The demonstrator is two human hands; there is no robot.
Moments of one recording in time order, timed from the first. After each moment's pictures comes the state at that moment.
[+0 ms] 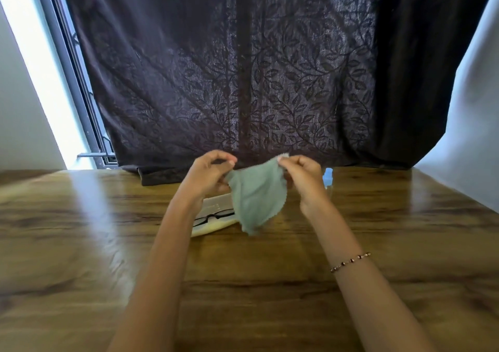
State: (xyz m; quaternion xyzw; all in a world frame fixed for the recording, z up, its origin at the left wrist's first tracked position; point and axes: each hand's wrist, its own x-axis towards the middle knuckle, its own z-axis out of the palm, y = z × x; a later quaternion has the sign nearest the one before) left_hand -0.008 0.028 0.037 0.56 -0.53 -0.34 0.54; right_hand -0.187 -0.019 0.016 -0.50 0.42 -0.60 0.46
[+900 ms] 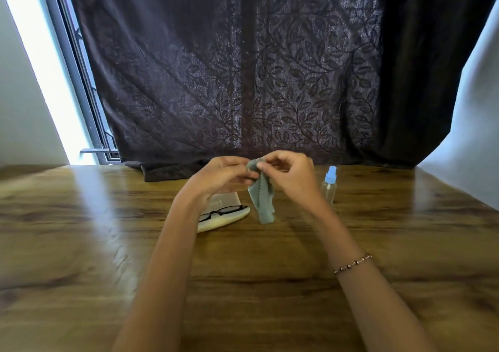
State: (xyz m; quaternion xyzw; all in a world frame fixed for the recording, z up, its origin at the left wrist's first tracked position) left_hand -0.015 0.034 0.042 0.55 -0.55 -0.44 0.45; right_hand -0.180 -0.007 0.020 -0.74 0.34 -0.52 0.25
